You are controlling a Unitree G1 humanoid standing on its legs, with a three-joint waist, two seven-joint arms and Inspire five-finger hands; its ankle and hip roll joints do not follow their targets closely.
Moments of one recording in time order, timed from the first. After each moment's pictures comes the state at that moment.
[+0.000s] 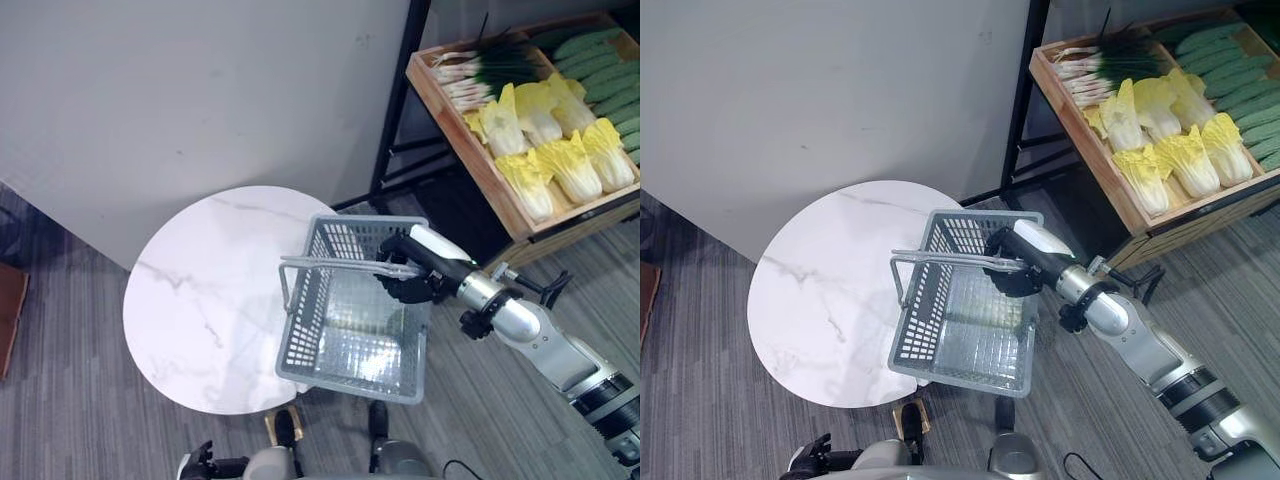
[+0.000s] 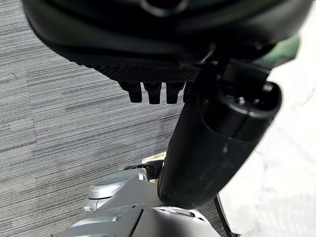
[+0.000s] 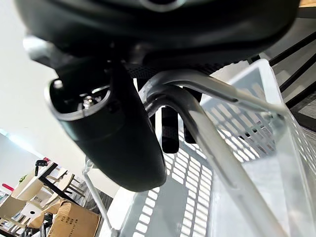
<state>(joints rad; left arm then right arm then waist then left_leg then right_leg) 0.04 0.21 -0.05 1.29 -0.20 -0.13 0.11 -0.26 -0.90 0.43 -0.02 -0.04 -0.15 0.09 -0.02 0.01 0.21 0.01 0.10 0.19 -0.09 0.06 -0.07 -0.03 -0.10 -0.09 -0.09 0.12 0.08</state>
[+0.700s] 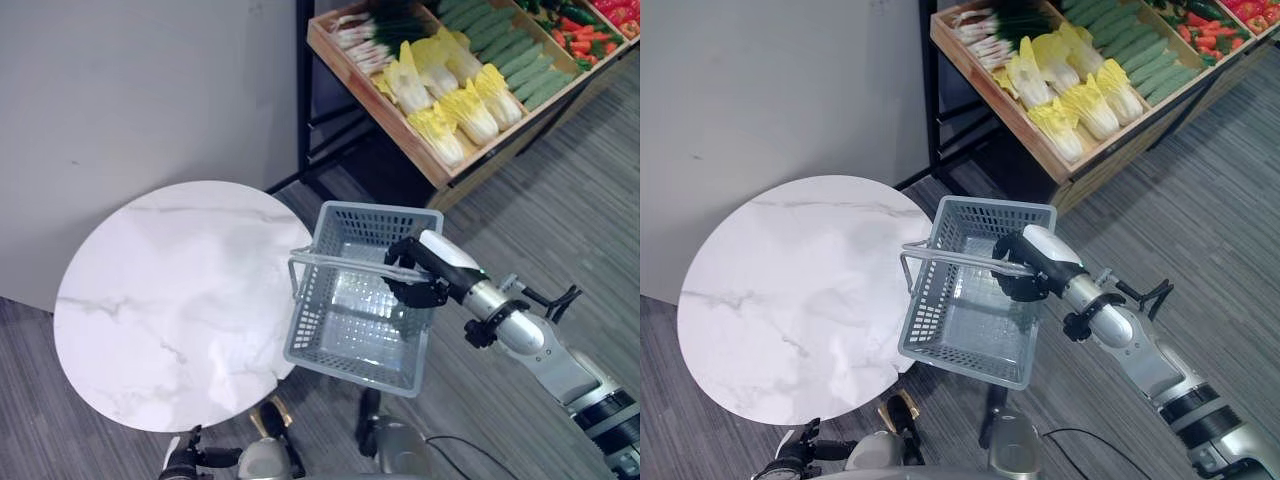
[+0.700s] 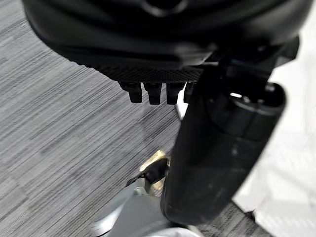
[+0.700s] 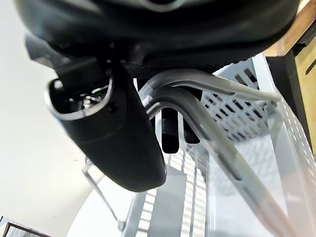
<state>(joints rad) 0.02 0.29 -0.05 1.27 -0.12 -0.13 0.11 -0.19 -0.86 0.36 -0.04 -0.10 -0.17 0.06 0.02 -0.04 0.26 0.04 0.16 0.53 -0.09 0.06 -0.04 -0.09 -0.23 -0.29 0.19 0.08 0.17</state>
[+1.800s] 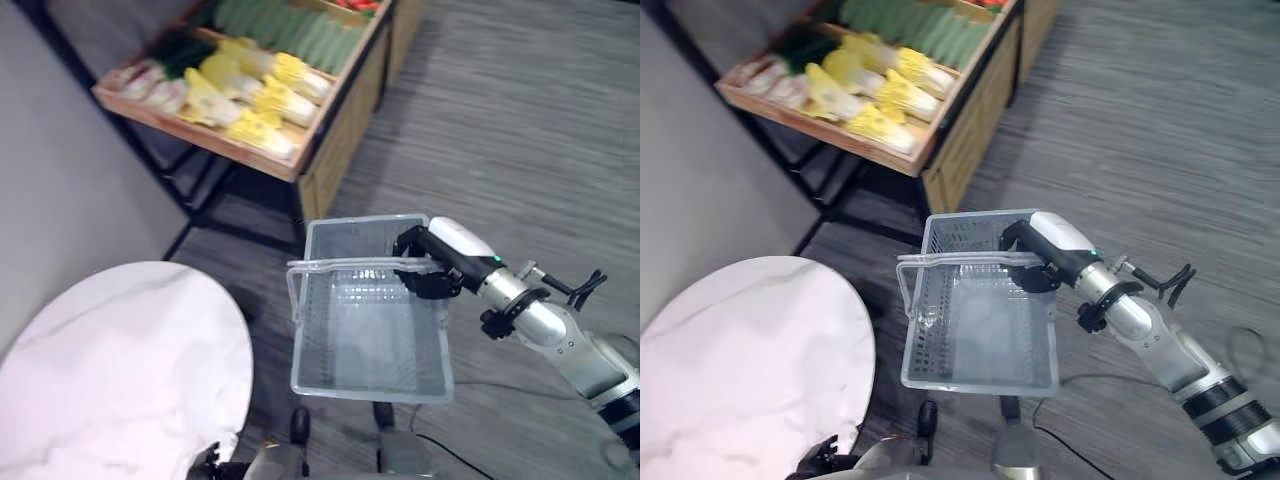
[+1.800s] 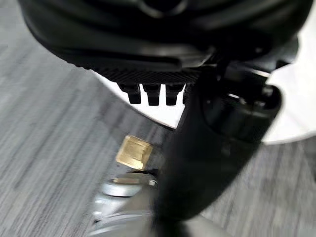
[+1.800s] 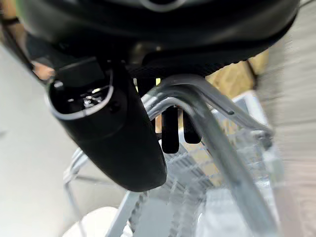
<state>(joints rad) 0.00 0.22 -0.06 1.28 -0.14 -0.11 0.11 -0.14 -0.94 0.31 -0.09 -0.10 -0.19 0.07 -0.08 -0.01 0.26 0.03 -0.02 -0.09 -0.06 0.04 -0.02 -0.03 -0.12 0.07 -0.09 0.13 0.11</state>
